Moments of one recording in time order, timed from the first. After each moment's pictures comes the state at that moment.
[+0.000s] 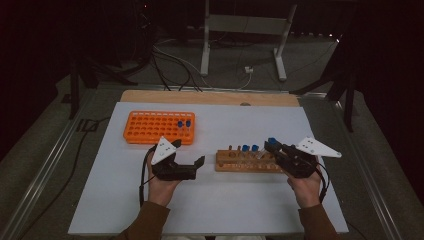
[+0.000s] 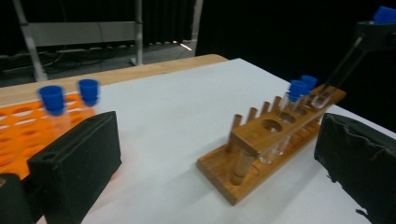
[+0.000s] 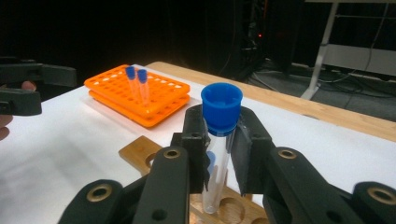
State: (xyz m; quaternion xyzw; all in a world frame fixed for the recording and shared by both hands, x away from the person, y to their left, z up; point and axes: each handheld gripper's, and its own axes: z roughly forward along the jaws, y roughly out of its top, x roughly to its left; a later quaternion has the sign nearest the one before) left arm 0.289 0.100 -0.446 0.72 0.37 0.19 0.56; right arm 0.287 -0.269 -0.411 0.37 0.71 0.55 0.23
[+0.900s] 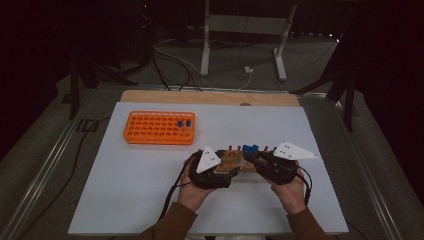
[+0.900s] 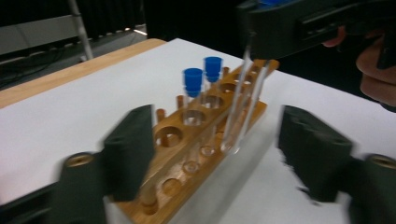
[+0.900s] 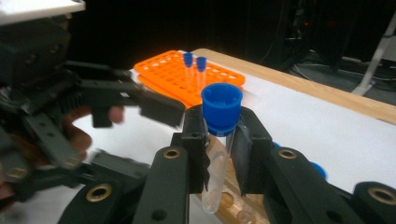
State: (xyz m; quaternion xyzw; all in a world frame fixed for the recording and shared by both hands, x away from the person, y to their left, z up) left arm 0.279 0.010 -0.448 0.79 0.26 0.16 0.53; right arm 0.276 -0.222 -0.414 0.32 0.75 0.55 0.17
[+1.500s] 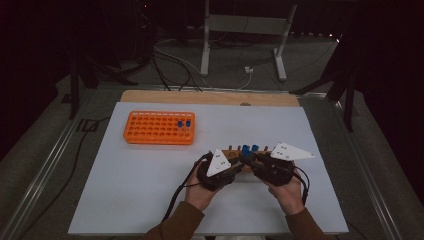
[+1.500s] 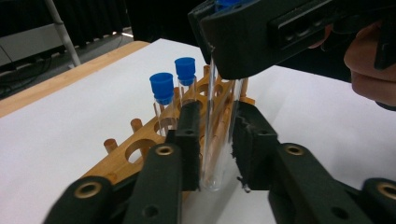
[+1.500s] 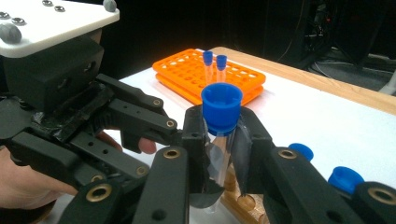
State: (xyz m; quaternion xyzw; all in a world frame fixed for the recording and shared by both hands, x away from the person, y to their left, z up) left arm 0.279 -0.007 -0.452 0.80 0.23 0.17 0.53; right arm 0.276 -0.216 -0.415 0.31 0.76 0.56 0.15
